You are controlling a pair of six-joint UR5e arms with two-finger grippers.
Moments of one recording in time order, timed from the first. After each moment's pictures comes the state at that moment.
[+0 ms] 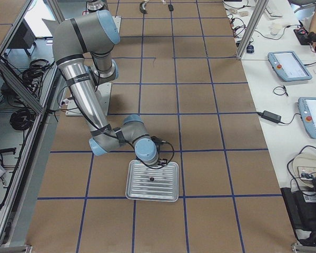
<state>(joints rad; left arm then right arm) -1.49 -1.52 -1.63 -1.55 1.56 0.15 0.46 -1.11 1.80 -2.17 -1.41 -2.50</state>
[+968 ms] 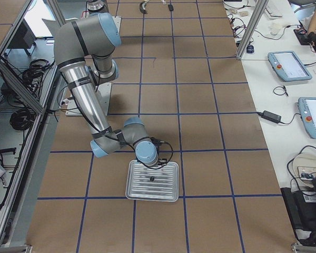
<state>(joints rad) -1.49 -1.52 -1.64 -1.56 1.57 0.15 0.46 -1.08 1.80 -2.17 -1.40 -2.57</state>
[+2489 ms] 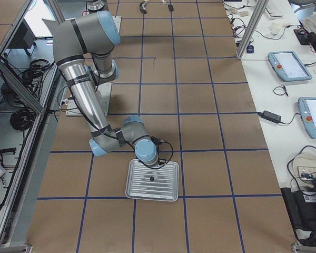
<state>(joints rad) -1.49 -1.53 -1.64 -1.56 1.57 -0.02 0.46 -1.12 1.79 -2.17 -1.41 -2.55</state>
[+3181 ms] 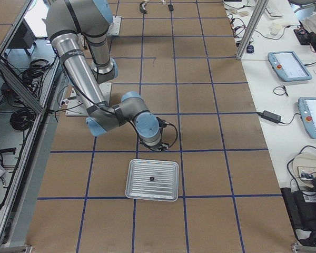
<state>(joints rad) -1.48 -1.53 -1.64 -1.56 1.57 -0.02 0.57 -1.38 1.80 -1.95 -1.42 -2.30</state>
